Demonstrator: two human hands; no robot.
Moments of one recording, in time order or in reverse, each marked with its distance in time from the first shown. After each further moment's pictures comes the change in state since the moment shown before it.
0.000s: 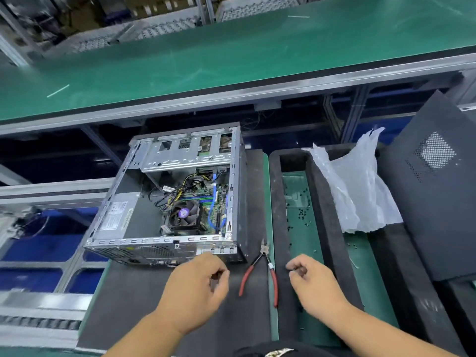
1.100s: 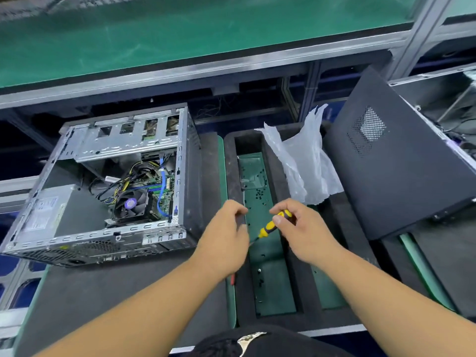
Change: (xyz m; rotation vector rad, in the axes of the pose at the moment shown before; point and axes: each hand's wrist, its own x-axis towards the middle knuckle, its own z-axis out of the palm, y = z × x) left_hand 0.081 0.103 0.076 -0.402 -0.178 -0.239; right_hand 0.000 -0.012 -0.096 0.090 0.106 -0.284
